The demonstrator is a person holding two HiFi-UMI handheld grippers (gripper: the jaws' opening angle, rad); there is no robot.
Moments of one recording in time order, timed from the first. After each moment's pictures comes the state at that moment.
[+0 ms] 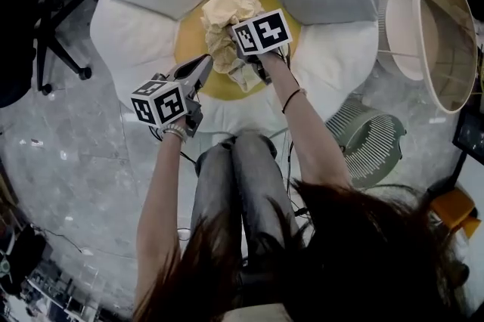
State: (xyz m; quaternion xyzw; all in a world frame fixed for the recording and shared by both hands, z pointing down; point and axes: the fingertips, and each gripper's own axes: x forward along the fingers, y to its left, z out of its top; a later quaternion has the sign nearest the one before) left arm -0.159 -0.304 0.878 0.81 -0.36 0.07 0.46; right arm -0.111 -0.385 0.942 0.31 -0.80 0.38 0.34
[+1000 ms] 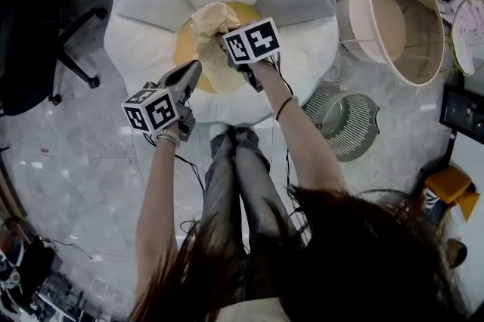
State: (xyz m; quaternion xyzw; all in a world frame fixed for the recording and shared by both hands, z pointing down) left arm -0.161 -0.285 0.725 0.81 -0.36 0.06 0.46; right arm -0.106 -0.355 0.776 0.32 -0.81 0.38 0.31
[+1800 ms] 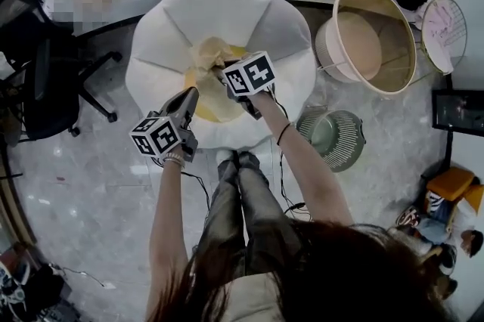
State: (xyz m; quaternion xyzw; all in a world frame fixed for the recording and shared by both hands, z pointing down) left arm -0.179 -0.295 0.582 0.83 -0.37 0.01 0.42; right arm -0.117 -0.349 0.618 0.32 -0.83 0.35 0.28
